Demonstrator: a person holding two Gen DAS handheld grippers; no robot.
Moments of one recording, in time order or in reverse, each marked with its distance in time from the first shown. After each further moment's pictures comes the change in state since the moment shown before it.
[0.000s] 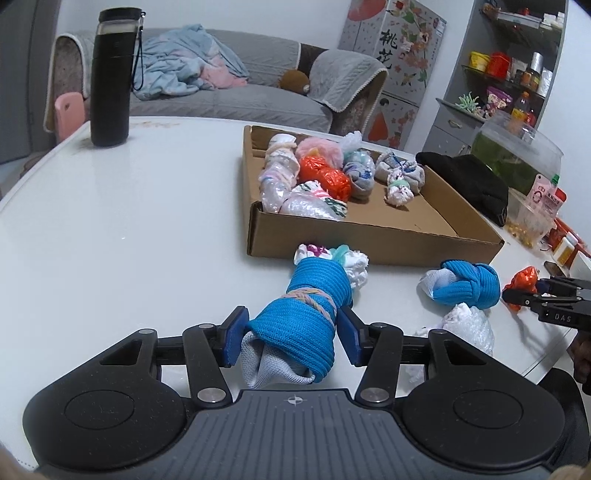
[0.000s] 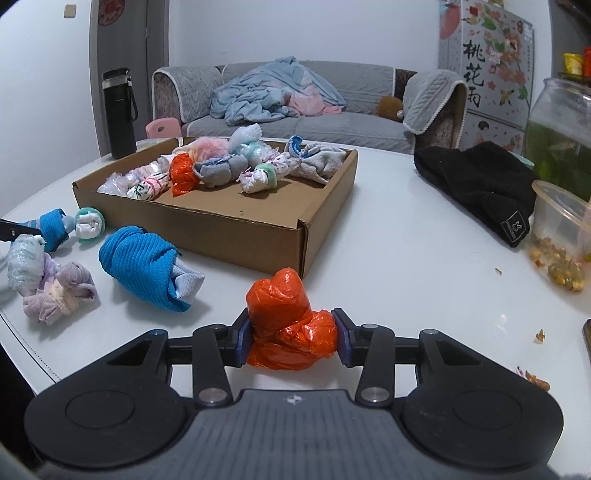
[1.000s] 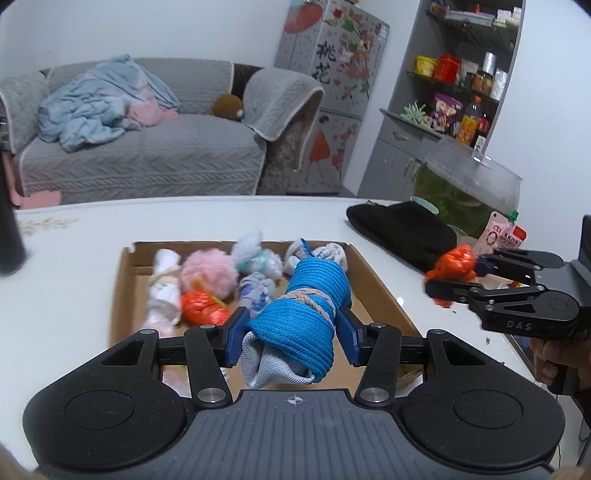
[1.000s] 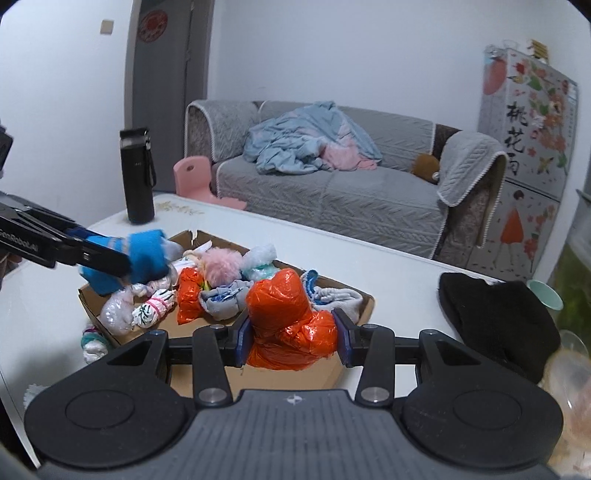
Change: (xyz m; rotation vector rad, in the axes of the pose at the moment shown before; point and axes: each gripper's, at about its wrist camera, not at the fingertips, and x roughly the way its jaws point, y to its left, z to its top) left arm 0.052 -0.092 0.144 0.103 -0.019 -0.150; right arm 0.023 -0.002 0.130 -0.129 -0.095 0.093
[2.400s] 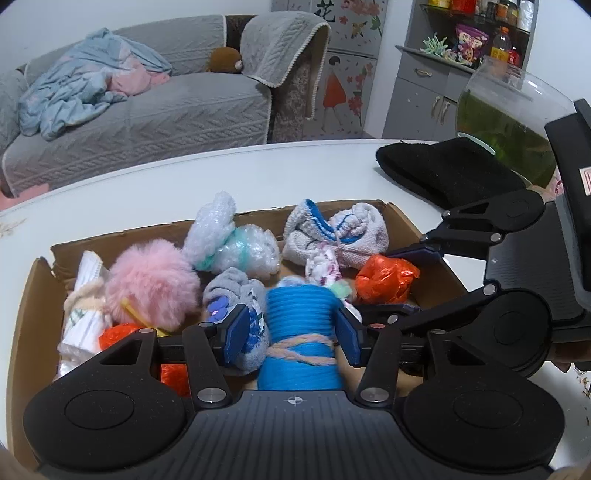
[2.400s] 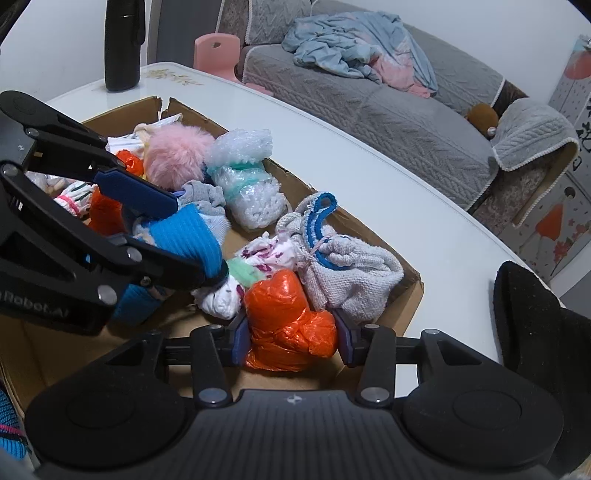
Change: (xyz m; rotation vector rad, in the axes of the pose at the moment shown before) left arm 0.144 -0.019 0.009 0.097 0.157 0.111; right arm 0.130 -0.009 -0.003 -0.243 0.342 0.018
